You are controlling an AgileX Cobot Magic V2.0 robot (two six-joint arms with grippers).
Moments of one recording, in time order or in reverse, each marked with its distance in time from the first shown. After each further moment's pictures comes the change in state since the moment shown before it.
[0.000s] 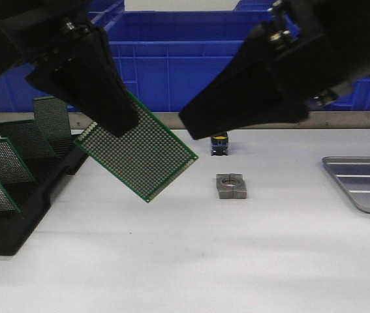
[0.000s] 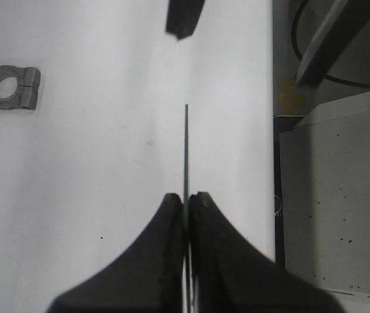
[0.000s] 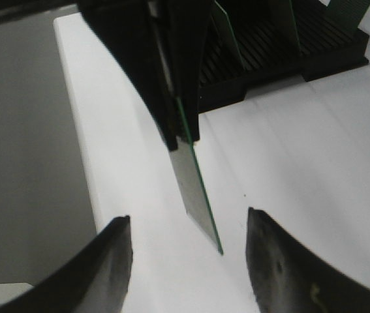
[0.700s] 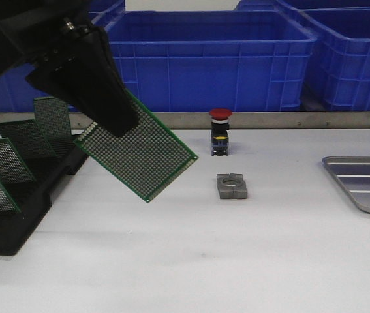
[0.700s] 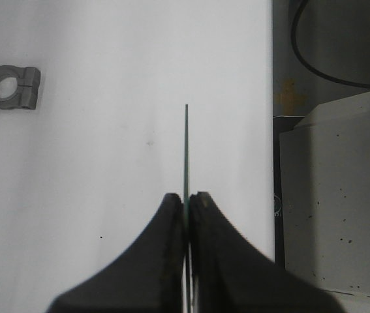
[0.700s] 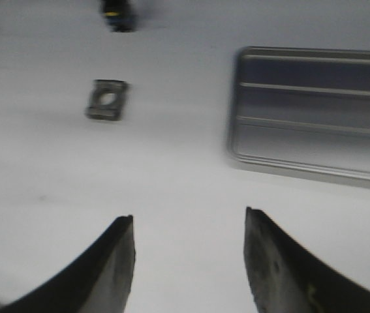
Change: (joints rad) left arm 0.000 0.000 0.000 0.000 0.000 0.000; right arm -0.547 -0.516 0.108 -0.791 0.124 1.202
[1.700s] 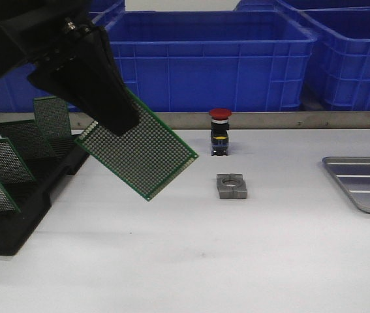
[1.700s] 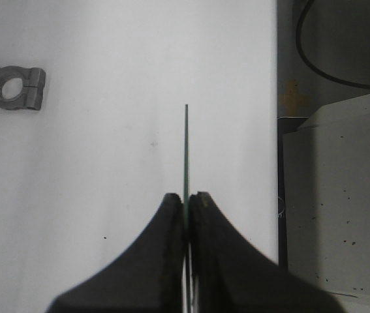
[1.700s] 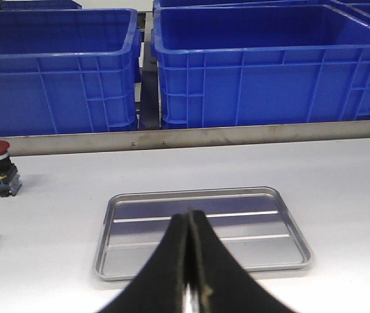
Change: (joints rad) left arm 0.000 0.000 0.000 0.000 -0.006 0.000; right arm -0.057 -0.775 0.571 -0.534 -0.546 0.503
